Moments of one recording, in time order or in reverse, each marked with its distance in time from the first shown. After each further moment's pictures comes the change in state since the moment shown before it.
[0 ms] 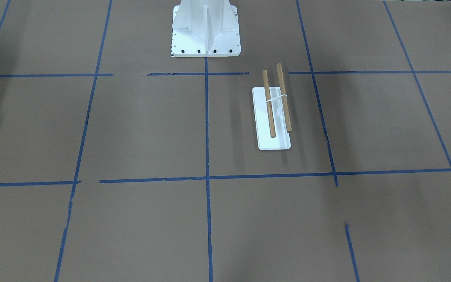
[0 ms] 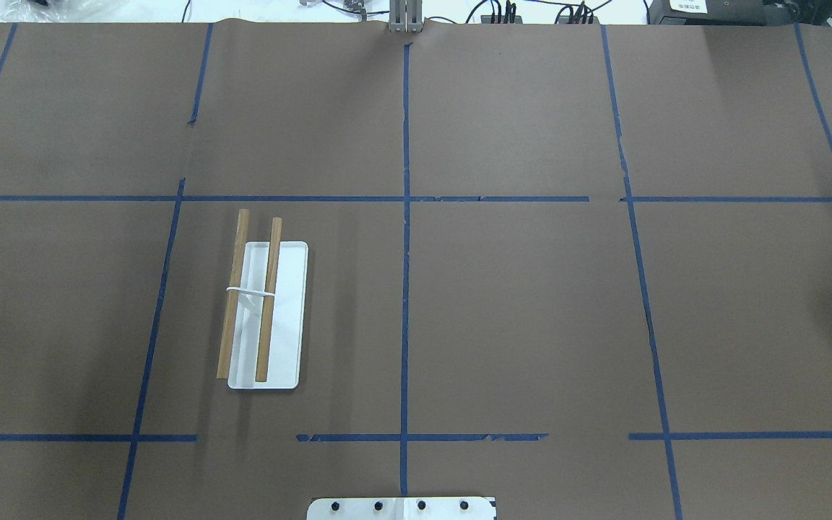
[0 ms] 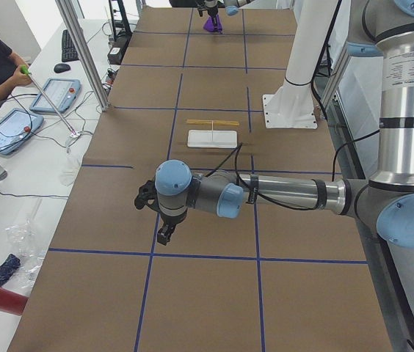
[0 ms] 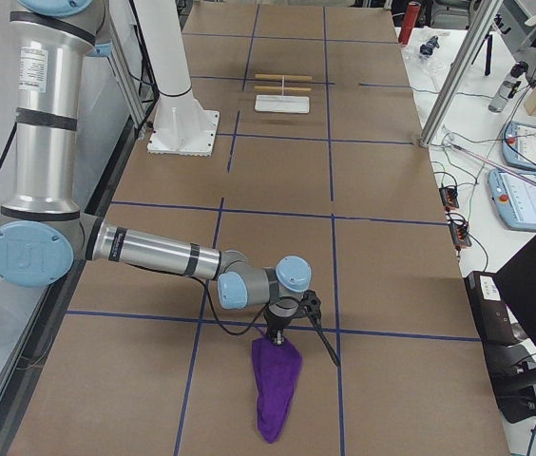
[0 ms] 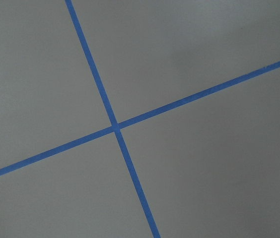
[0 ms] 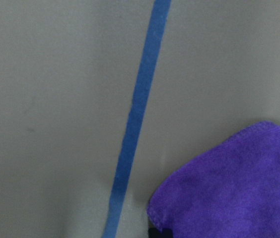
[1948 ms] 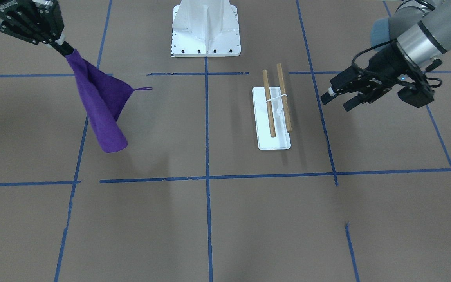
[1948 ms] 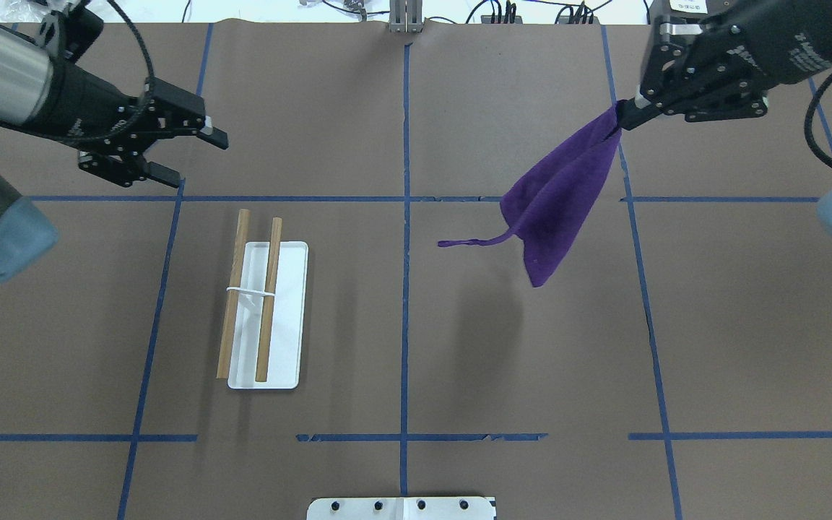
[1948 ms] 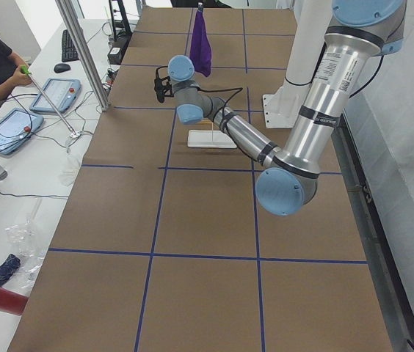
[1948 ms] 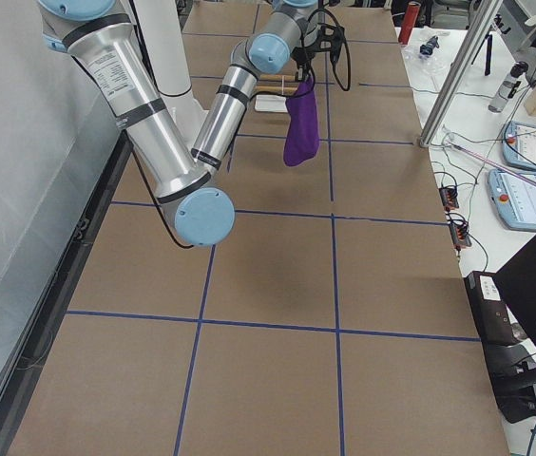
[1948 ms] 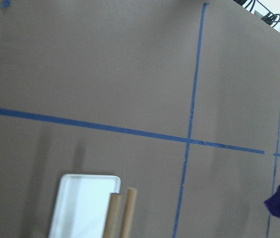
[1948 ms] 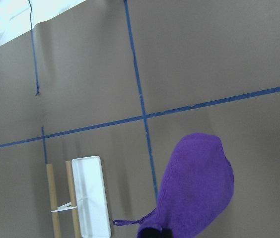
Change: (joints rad) left arm 0.577 -0.466 -0.124 -0.488 -0.013 -1.815; right arm -0.186 0.677 0.770 -0.463 0.209 1.206
